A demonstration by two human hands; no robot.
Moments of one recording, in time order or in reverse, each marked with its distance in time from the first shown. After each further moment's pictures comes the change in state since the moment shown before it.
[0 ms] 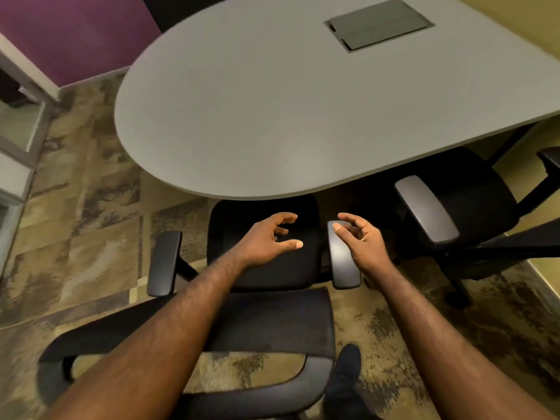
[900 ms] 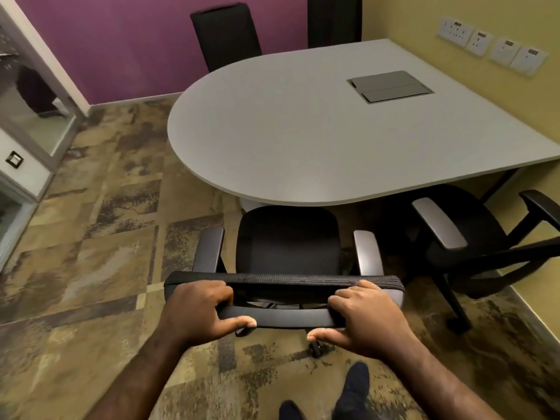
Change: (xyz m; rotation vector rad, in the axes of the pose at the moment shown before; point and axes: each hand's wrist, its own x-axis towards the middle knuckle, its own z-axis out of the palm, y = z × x) left_hand -0.276 -0.134 -0.075 0.704 0.432 0.330; right_hand -0.234 -0.071 0.105 -1.337 -0.371 -0.680
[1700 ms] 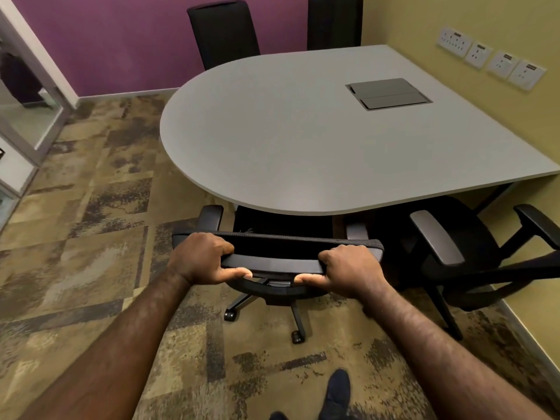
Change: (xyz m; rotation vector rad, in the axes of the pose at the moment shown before) left_hand 0.118 -0.065 0.002 0.133 -0.009 0.173; right_hand 0.113 0.048 -0.010 -0.153 -0.011 0.086
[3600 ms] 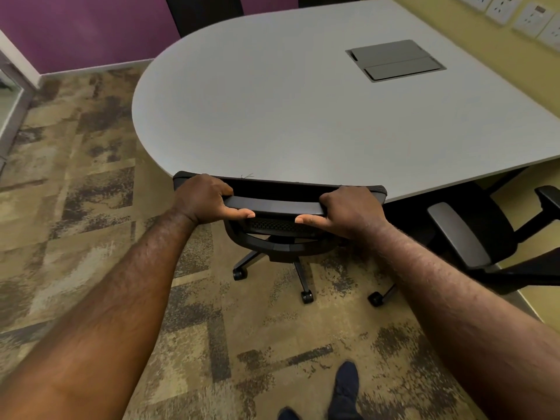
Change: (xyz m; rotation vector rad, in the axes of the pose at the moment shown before) left_hand 0.148 -0.106 0.021 -0.150 -0.035 -0.108; right_hand 0.157 0.066 -0.001 0.000 0.093 0.007
